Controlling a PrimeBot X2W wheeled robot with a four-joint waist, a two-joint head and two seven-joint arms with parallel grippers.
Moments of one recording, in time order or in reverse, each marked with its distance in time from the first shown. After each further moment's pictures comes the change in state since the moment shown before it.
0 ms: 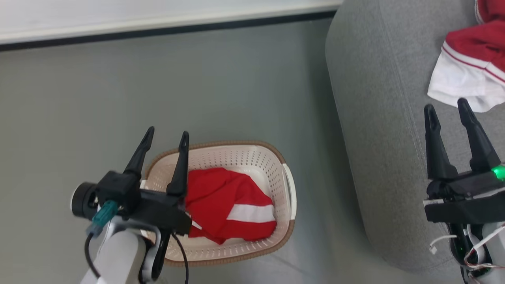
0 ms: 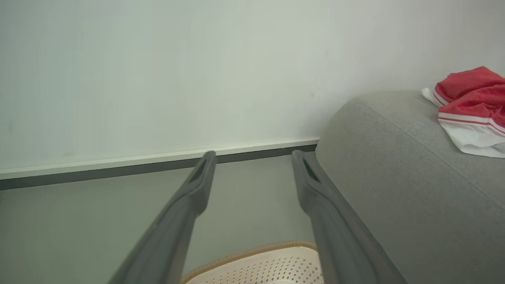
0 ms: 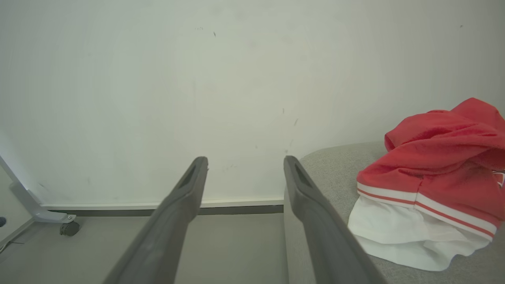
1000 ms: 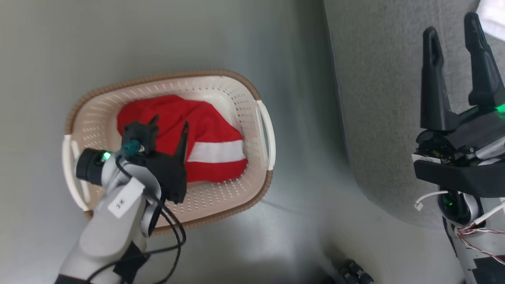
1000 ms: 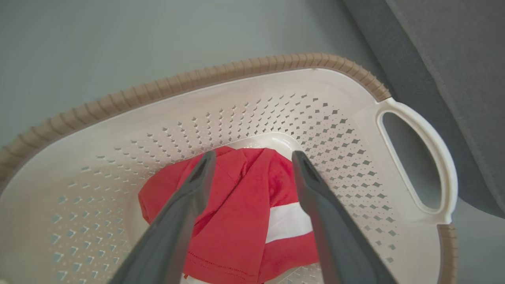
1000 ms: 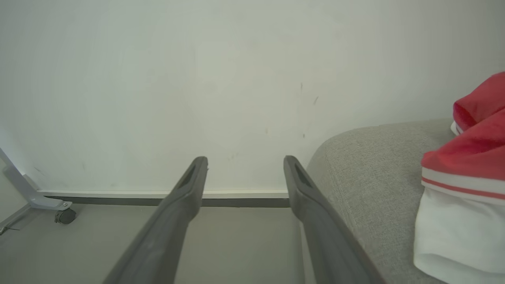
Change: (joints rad) left arm -0.311 -0.033 -0.079 0.471 0.040 -0.072 0.171; right arm -0.224 0.095 0.018 -0.143 -0.059 0.057 0.000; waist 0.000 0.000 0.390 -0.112
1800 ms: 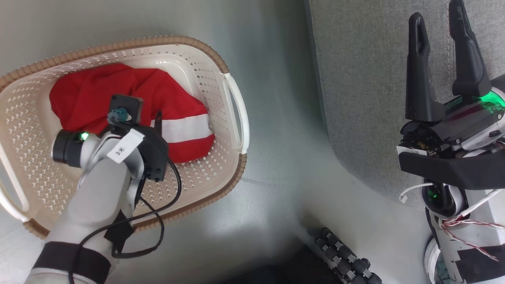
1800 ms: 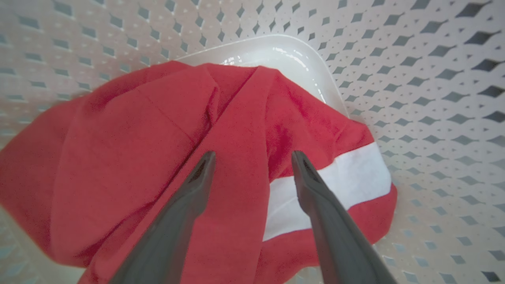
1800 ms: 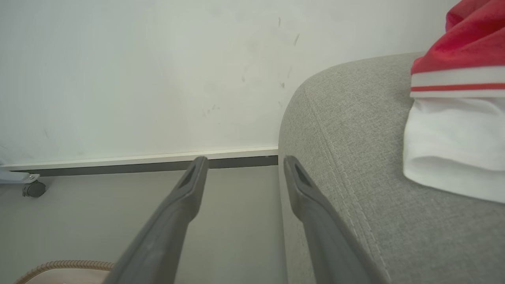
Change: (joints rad) left arm -0.191 -0.006 -0.006 0.279 0.043 0.029 0.093; right arm -0.051 0.076 0.010 0.023 -0.011 0.019 0.000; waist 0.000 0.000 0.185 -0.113
